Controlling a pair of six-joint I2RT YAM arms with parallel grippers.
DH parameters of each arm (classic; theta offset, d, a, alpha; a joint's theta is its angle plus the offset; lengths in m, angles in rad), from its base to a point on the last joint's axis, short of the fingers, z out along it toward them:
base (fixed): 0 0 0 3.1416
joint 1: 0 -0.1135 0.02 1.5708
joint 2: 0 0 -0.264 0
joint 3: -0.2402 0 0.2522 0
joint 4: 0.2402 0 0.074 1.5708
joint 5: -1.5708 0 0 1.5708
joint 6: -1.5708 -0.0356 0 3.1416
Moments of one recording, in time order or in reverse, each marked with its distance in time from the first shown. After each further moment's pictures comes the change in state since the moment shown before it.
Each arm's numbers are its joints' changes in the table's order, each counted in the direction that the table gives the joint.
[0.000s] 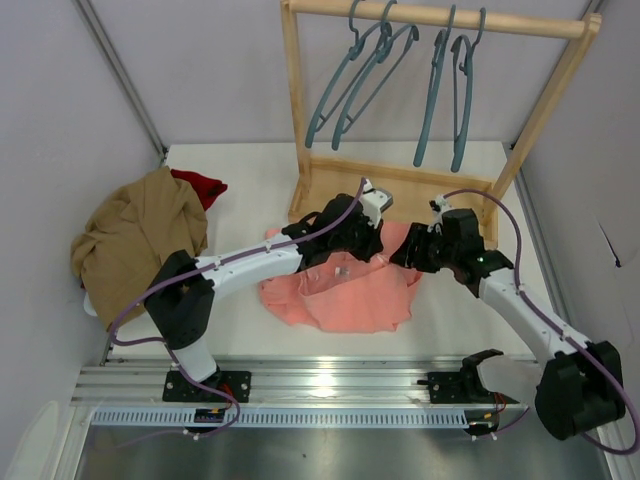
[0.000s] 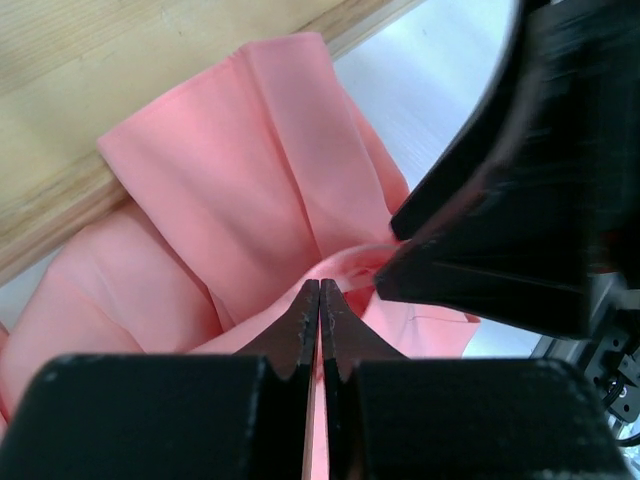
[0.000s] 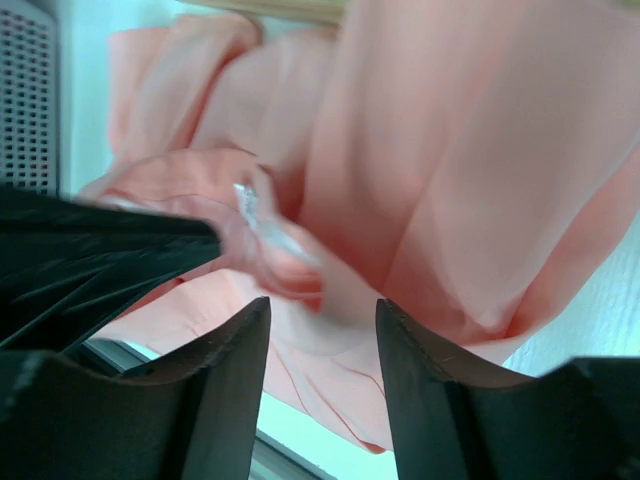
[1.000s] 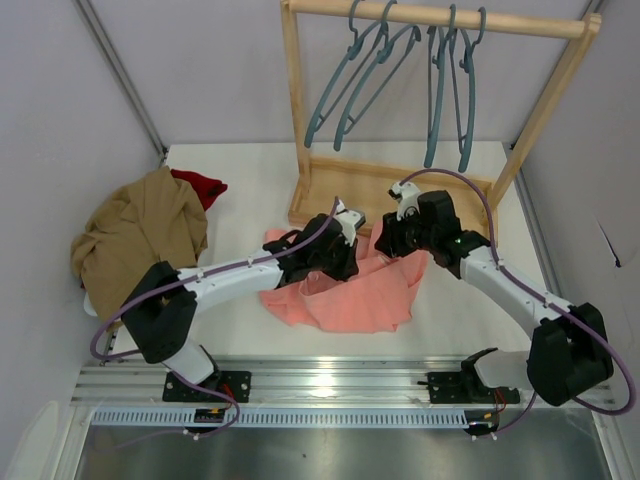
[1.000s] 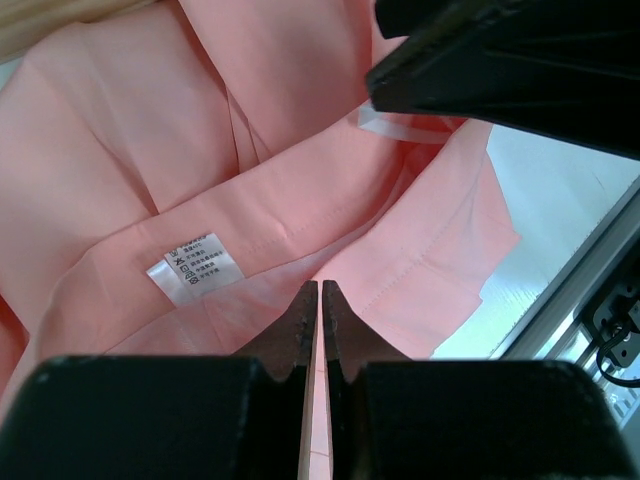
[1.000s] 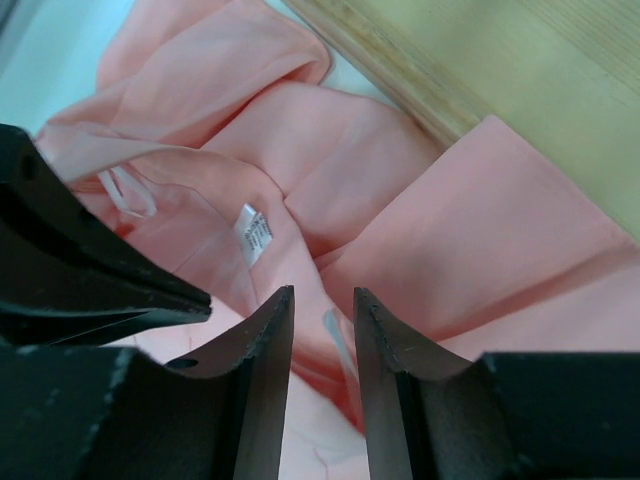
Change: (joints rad) left arm -0.027 -0.132 0.245 0.033 0.012 0.132; right arm -0.119 0.121 -0.146 -0.098 0.006 0.421
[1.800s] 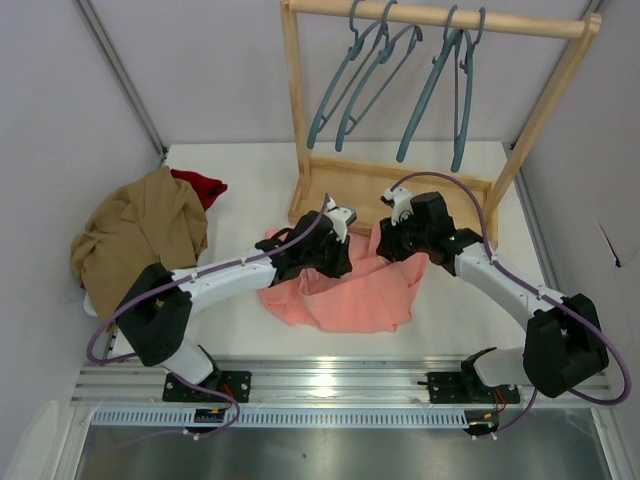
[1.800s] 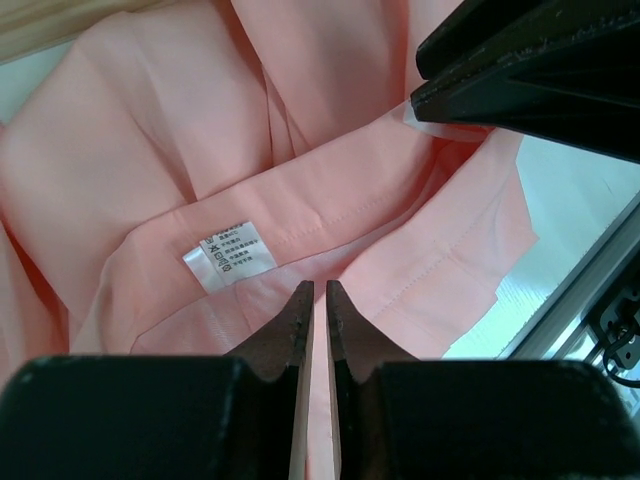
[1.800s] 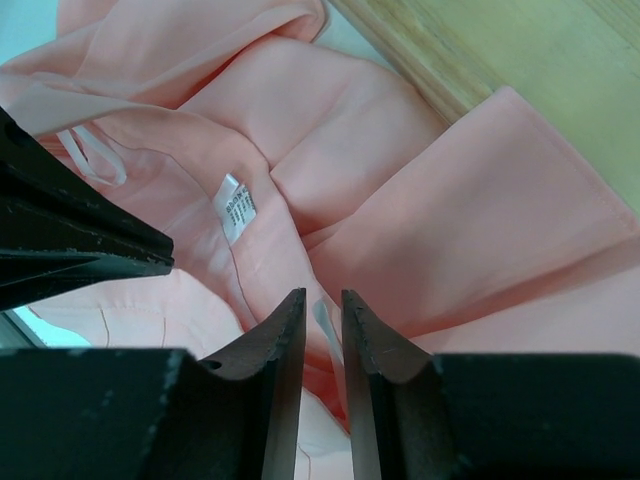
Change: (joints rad) left arm -0.048 -0.031 0.035 0.001 -0.025 0.000; right arm -0.019 0.066 -0.026 0.060 -0.014 0.091
